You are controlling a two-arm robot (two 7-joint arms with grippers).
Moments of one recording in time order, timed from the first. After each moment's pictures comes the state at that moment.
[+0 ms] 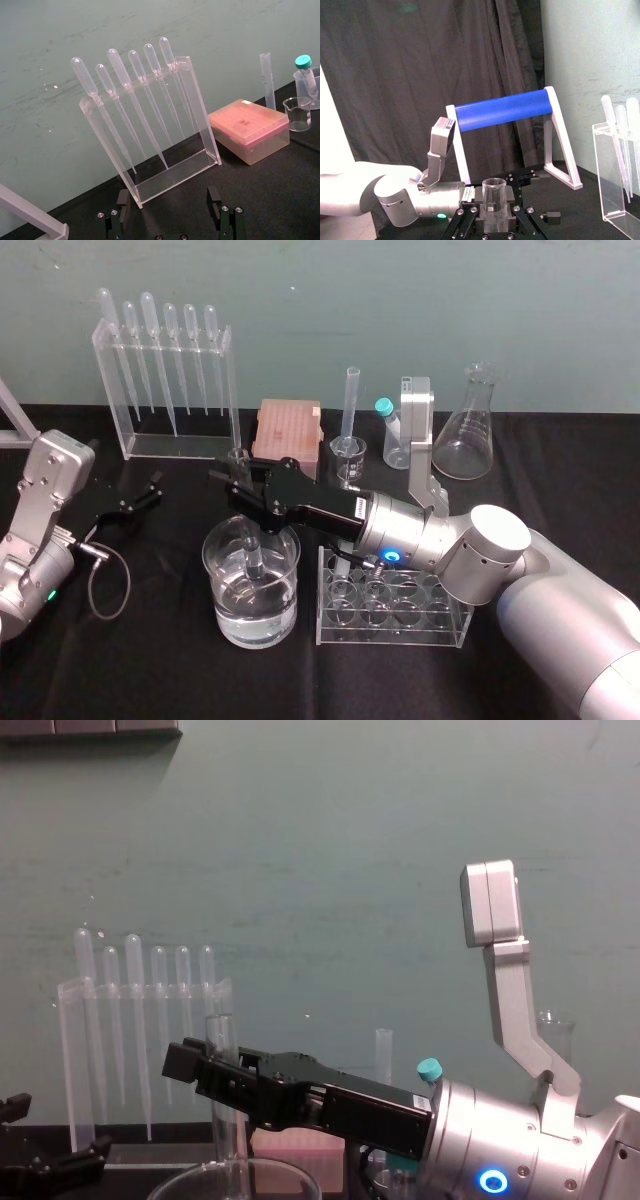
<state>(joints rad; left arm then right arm) -0.20 0.60 0.45 -1.41 -0.25 -0.12 0.03 0.62 0.13 -0.64 -0.87 0.73 -0.21 1.07</state>
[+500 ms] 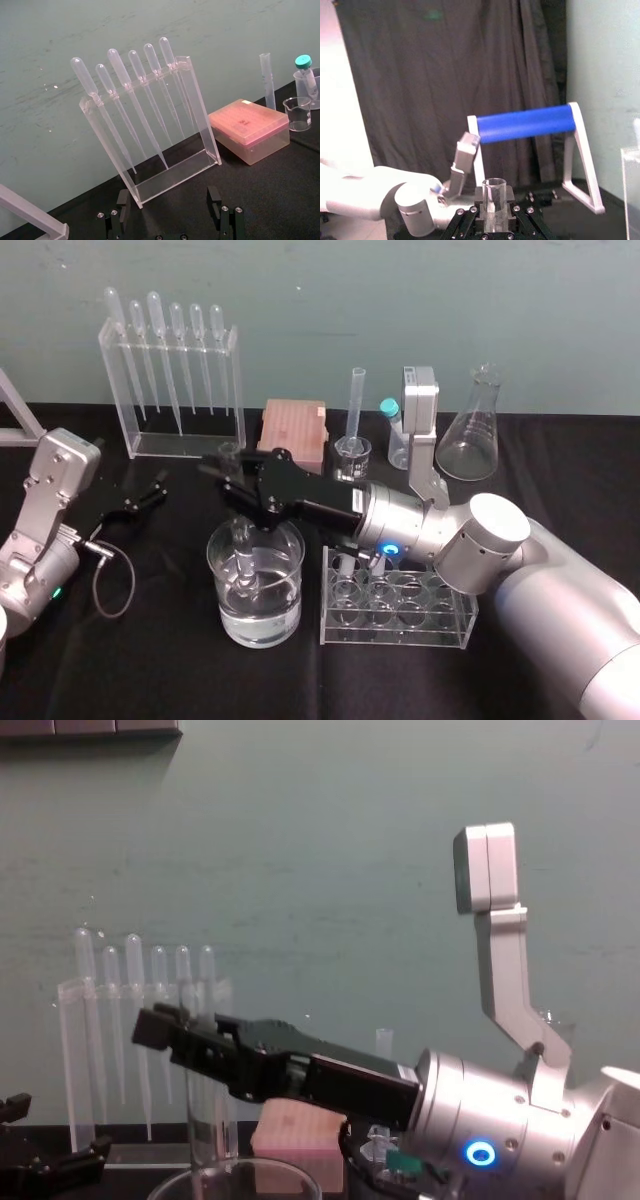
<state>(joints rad) -0.20 0.60 0.45 -1.41 -0.25 -0.12 0.03 0.63 0.12 -0.65 -0.90 0.74 -0.23 1.12</state>
